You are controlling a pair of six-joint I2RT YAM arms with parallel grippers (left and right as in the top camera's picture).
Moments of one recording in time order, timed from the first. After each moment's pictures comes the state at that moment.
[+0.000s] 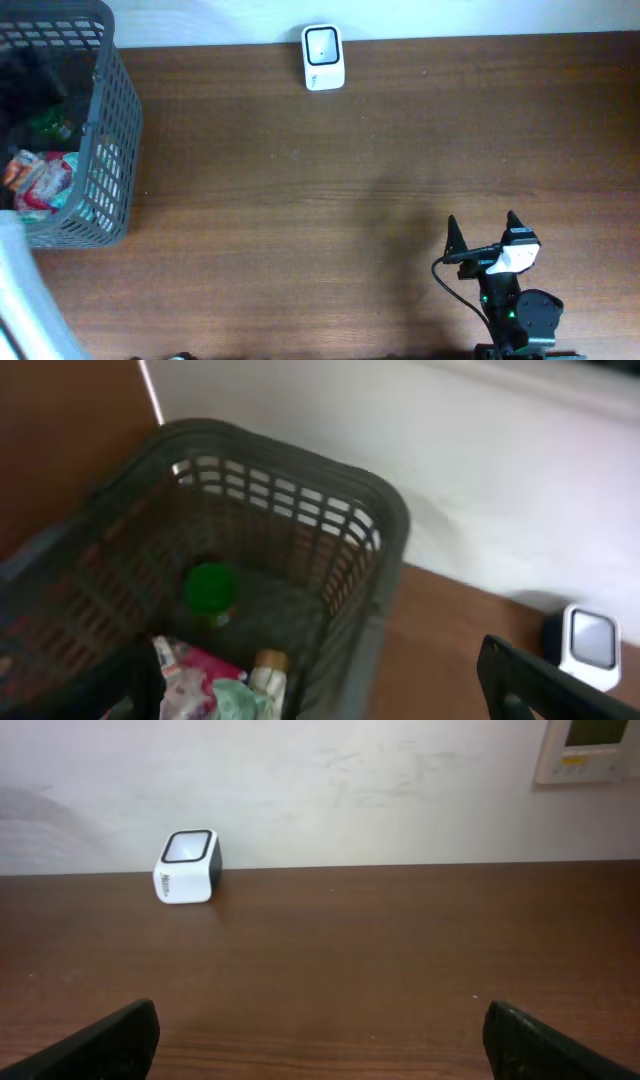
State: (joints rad) left arm 0.47 1.47 1.88 -0.87 0.18 -0.06; right arm -0.08 0.01 0.01 -0.06 -0.14 0.05
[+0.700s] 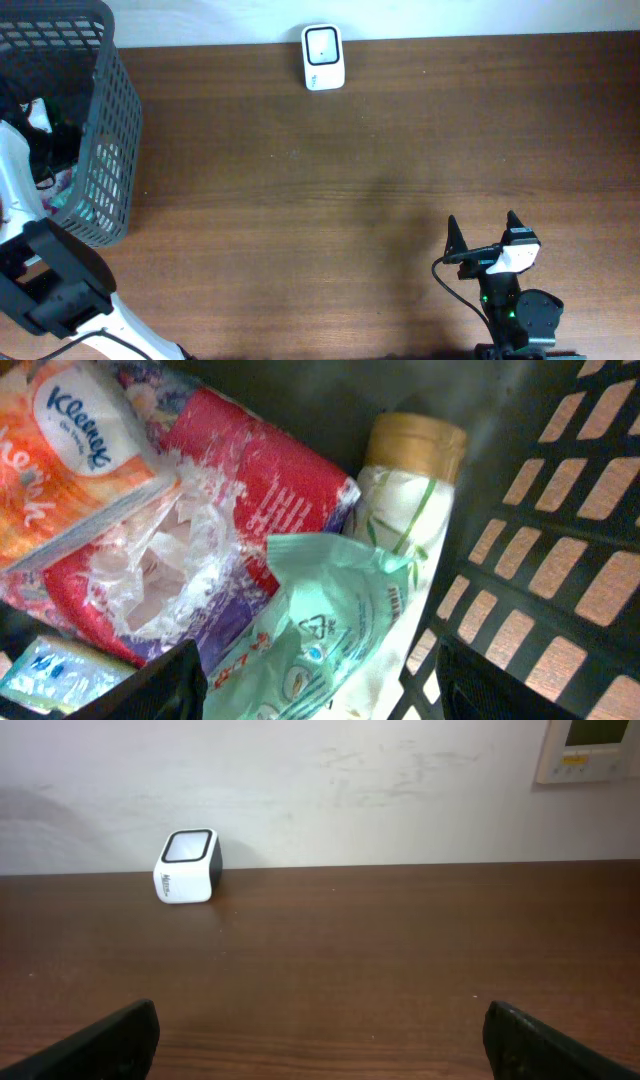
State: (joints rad) left arm 0.54 2.04 1.89 -1.13 0.04 0.07; right arm -0.08 0.01 0.01 -0.06 -0.14 0.05
